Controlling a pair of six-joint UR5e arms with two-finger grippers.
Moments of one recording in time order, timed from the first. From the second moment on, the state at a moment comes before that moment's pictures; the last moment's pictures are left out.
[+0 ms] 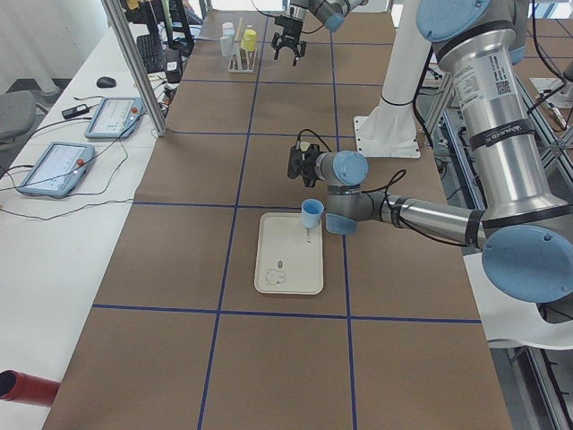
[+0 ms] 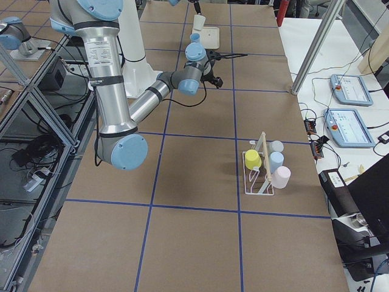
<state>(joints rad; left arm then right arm) -0.78 -1.26 -2.01 -3.06 -1.97 -1.49 0.71 -1.37 2.05 -1.04 1.99 0.17</state>
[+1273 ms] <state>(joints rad) -0.66 -1.76 -1.91 -3.02 -1.98 -1.95 0.31 -1.23 2.02 -0.76 1.58 0.26</state>
